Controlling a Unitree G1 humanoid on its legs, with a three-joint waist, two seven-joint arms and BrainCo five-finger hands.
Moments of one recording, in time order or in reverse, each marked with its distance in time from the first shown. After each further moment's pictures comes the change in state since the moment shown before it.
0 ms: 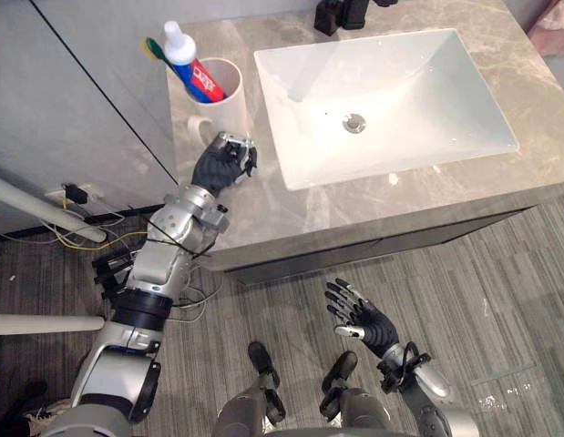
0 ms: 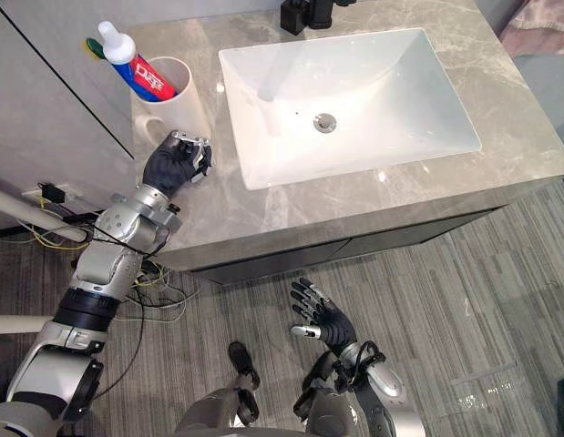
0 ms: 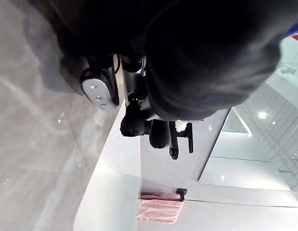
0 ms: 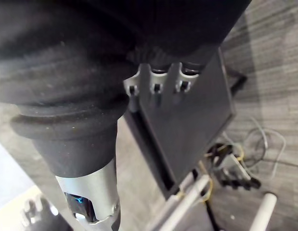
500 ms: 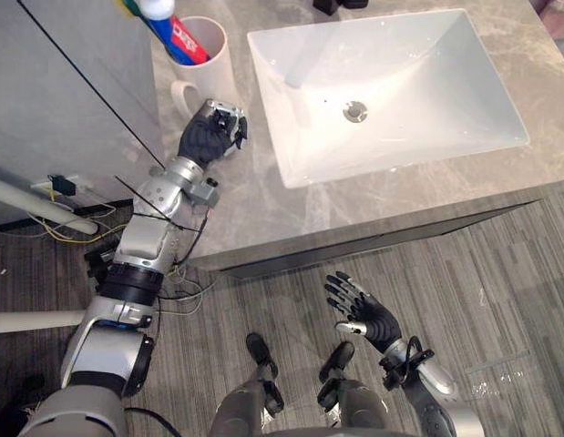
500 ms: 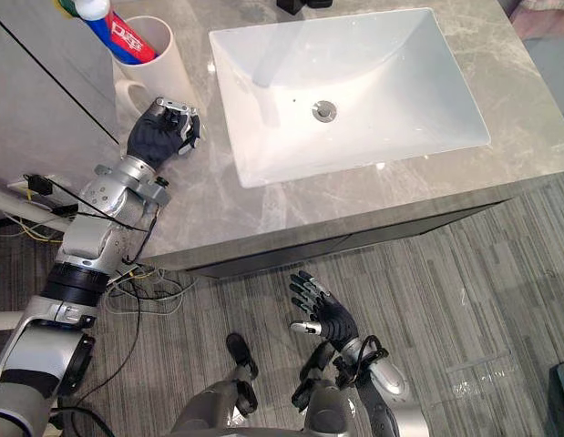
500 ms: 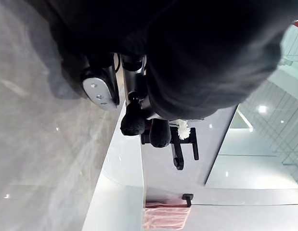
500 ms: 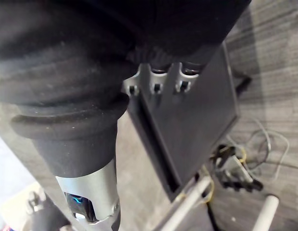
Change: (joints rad) left arm -0.132 0.060 -0.017 0.103 0.002 -0.028 0.005; right arm 0.005 -0.017 0.001 -0.062 0.001 -0.004 0.001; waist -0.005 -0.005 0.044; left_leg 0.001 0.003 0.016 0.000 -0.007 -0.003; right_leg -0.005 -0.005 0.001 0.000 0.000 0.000
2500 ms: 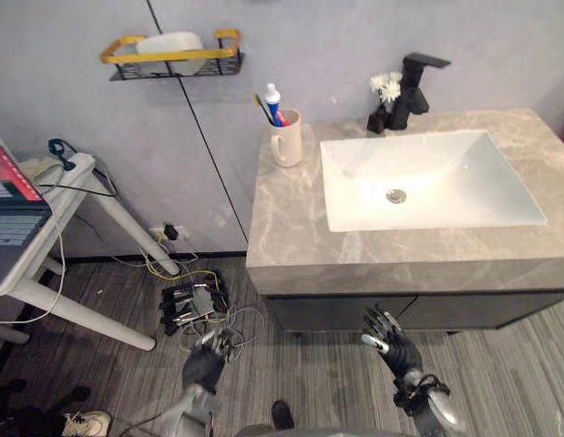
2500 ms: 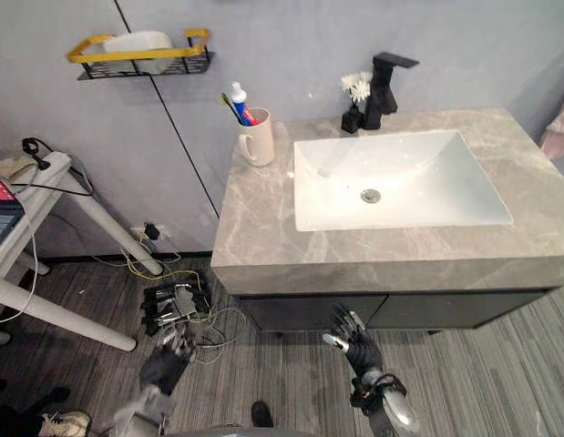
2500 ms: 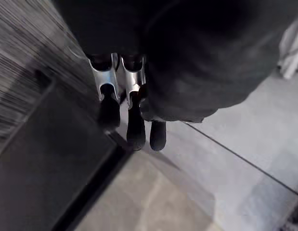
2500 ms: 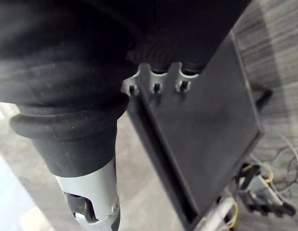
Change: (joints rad) left arm 1.224 -0.559 0.235 -0.091 -0.217 0.058 -0.027; right arm 0.069 0.135 -0.220 0.360 -0.068 -0.057 -0.138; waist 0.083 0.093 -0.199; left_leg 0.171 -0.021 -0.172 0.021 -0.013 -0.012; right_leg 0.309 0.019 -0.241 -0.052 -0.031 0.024
